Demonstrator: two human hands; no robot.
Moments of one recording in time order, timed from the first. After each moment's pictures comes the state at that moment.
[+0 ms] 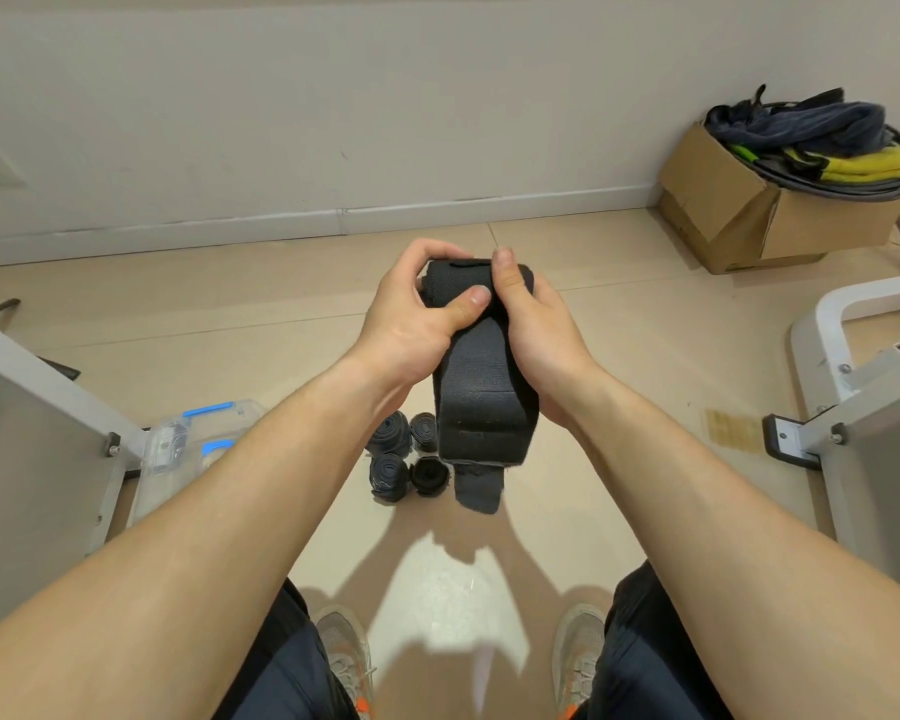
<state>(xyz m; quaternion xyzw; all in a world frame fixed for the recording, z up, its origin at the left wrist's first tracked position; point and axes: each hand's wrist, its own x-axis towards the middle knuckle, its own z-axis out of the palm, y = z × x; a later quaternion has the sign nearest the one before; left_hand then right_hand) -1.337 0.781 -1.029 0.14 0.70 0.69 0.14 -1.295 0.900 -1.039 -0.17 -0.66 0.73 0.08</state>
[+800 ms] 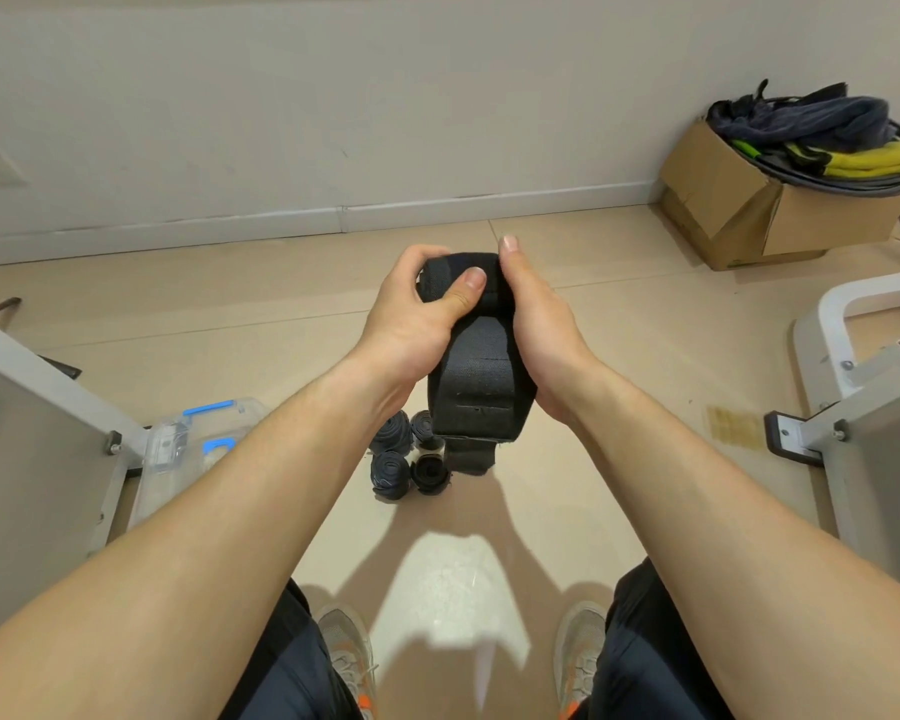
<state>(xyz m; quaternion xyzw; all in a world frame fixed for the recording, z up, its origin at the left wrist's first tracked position) -1.336 0.782 -1.032 0.10 0.67 0.71 0.16 -1.295 0.902 -1.037 -0.20 -0.65 0.74 0.05</state>
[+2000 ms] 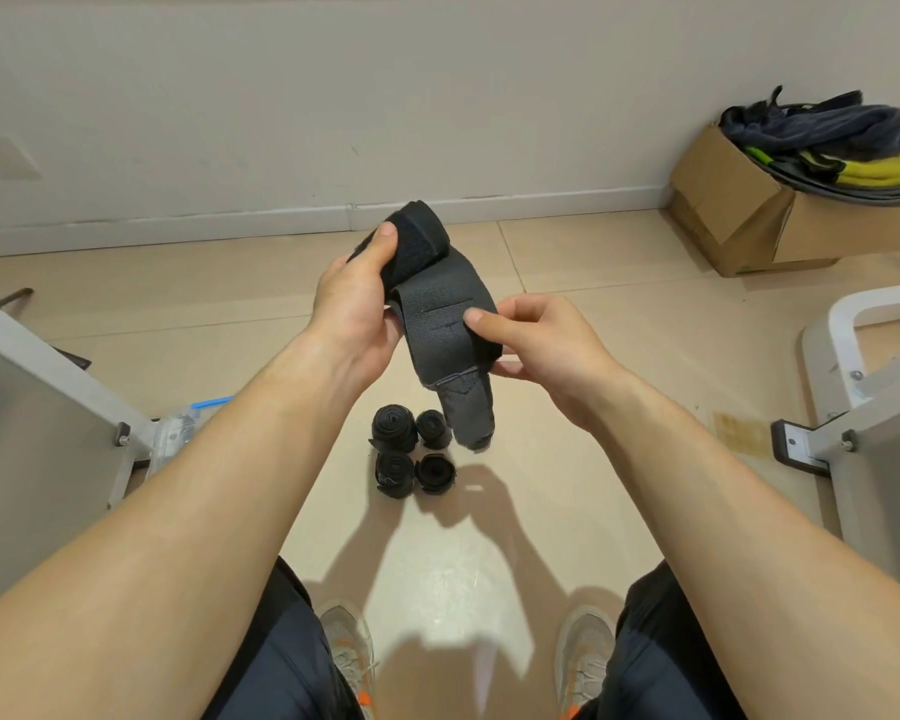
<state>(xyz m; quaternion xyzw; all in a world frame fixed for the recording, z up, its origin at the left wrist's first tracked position) -1.363 0.758 -1.018 -0.08 0.53 0.83 0.16 -1.286 0.909 -1.041 -0.15 -0.71 0.69 -0.01</state>
